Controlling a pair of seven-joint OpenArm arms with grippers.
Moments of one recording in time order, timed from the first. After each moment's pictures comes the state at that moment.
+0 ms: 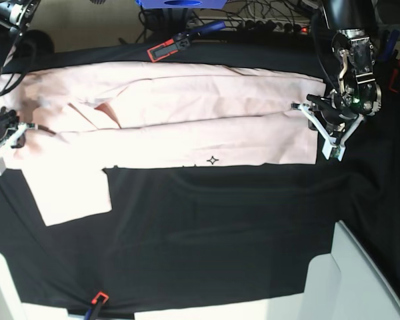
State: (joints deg) left arm 8.6 -13.1 -17.4 77.6 -5.3 -23.8 43.6; right arm 3.4 16.2 32.6 60.4 -3.3 38.4 -34.7
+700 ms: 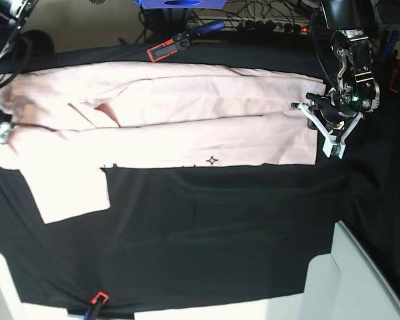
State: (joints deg) left arm 8.6 -13.1 -17.4 75.9 -5.3 -23.8 40.9; right arm 0.7 16.1 38.6 66.2 -3.2 27.0 -38.0
